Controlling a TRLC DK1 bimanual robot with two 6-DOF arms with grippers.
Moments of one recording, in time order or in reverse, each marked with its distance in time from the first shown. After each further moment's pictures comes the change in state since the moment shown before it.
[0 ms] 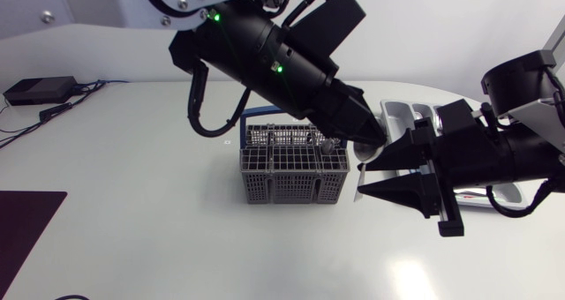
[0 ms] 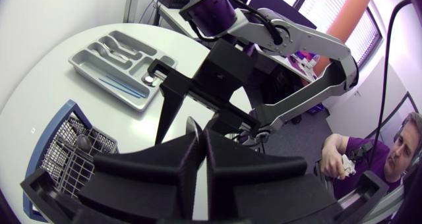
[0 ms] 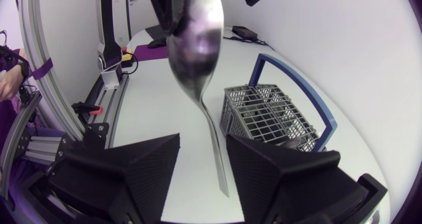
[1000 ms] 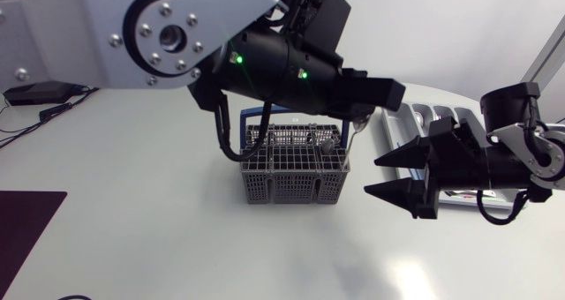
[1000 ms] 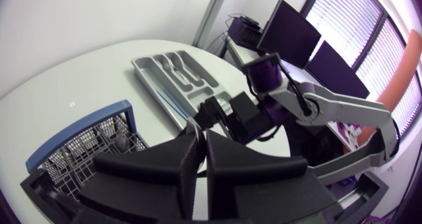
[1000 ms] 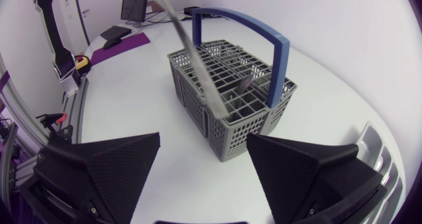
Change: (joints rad) left arm -0.069 -0.084 -0.176 0.367 -0.418 -0.434; right arm -0.149 0.129 -0.108 0.246 0.101 0.170
